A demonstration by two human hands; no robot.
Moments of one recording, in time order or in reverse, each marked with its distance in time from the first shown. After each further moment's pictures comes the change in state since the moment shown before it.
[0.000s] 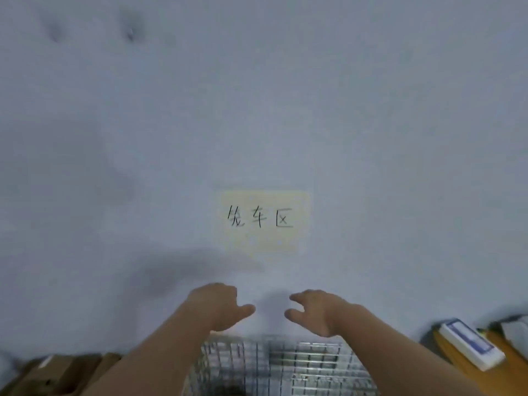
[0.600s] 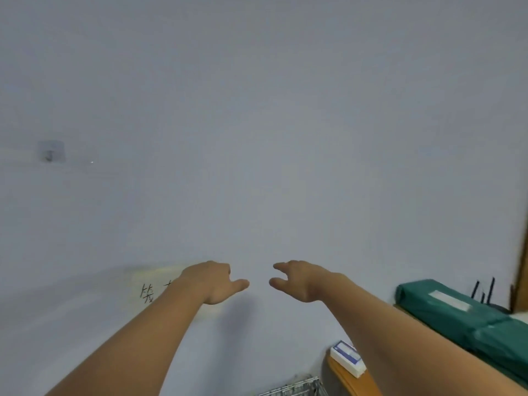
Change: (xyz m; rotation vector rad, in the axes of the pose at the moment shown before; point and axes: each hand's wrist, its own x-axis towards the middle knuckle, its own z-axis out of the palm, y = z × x) left_hand -0.108 0.165 -0.211 -0.001 0.291 0.271; right_hand -0.230 0.055 -0.194 -0.047 0.405 0.237
